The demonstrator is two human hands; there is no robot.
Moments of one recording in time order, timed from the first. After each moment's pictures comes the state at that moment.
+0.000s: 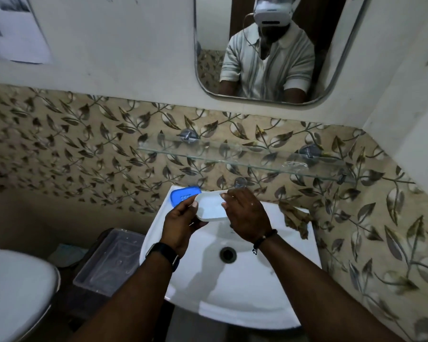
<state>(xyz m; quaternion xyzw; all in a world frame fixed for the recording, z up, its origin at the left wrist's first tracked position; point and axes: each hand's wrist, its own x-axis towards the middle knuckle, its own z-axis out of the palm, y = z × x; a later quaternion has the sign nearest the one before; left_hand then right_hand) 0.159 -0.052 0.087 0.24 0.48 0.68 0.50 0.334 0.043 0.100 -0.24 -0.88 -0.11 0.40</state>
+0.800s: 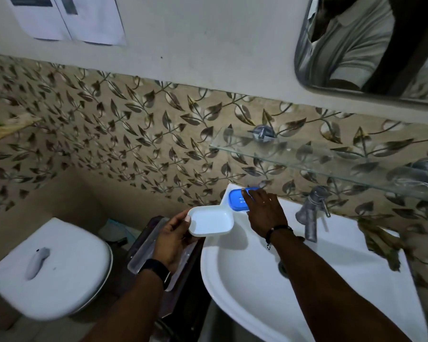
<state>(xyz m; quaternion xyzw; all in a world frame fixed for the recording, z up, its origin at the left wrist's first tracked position) -0.021 -0.117 0.033 0.15 0.55 0.68 0.46 0.169 0.085 0.030 -0.36 -0.93 -0.06 0.05</state>
